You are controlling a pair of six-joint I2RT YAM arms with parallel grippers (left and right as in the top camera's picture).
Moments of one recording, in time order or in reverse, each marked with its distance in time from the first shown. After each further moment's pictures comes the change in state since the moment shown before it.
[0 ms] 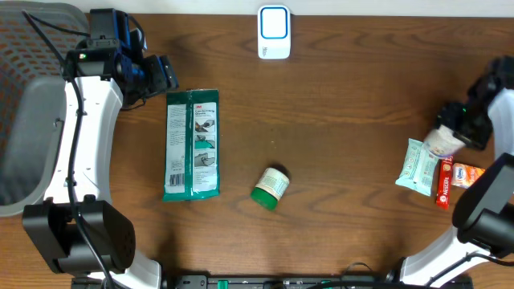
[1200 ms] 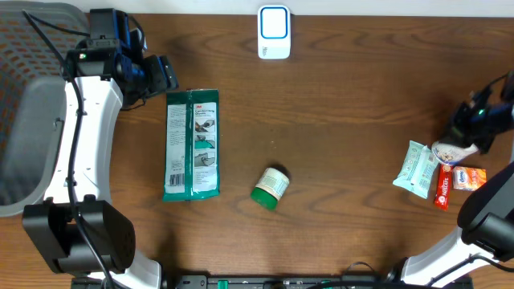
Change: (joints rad) left arm 0.000 0.000 0.000 0.000 0.000 0.000; right arm -0.055 0.000 0.096 -0.329 -0.322 -0.025
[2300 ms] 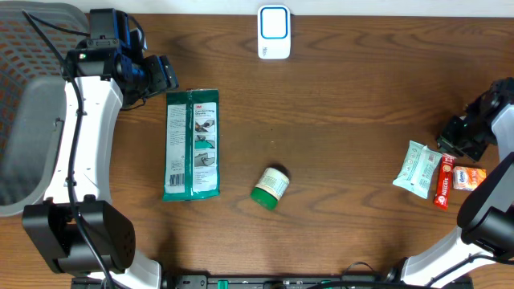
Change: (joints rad) left arm 0.000 0.000 0.000 0.000 0.000 0.000; right arm 0.011 0.000 -0.201 0.354 0.153 0.000
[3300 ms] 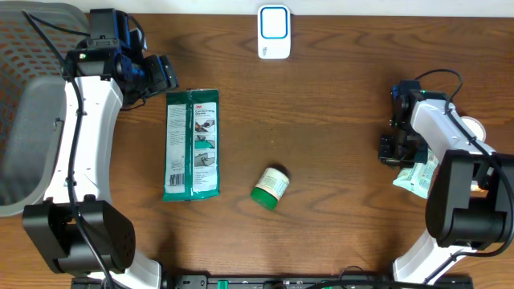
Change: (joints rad) left arm 0.000 0.000 0.000 0.000 0.000 0.000; right arm 0.426 -0.029 -0.162 -0.098 0.371 0.050
